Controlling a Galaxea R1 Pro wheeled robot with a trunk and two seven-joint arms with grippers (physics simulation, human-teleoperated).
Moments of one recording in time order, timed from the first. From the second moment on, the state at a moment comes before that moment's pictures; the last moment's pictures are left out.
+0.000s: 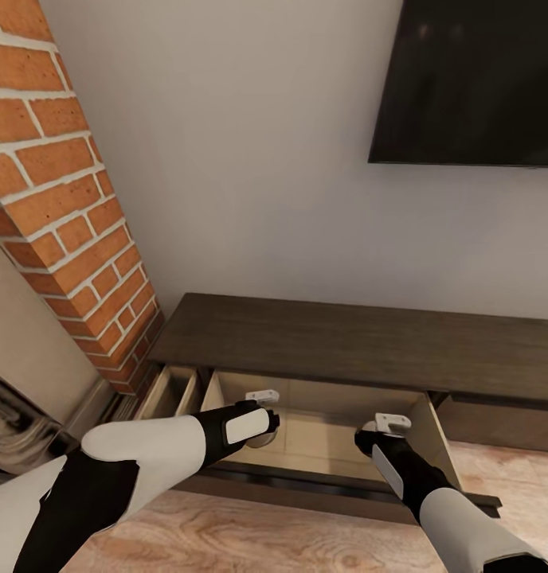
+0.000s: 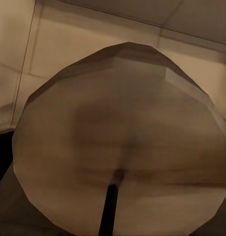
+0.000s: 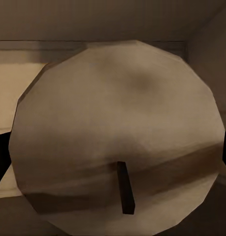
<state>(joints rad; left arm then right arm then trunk) -1.10 -0.17 -1.85 -0.44 2.16 0.15 0.61 -0.70 -0.04 0.17 -0.45 -0.27 0.30 -0.28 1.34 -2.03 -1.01</state>
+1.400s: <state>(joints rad) -1.10 -0.17 -1.86 -0.43 2.16 0.15 0.60 -0.70 -0.04 0.17 -0.45 -0.27 0.36 -0.28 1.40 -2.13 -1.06</state>
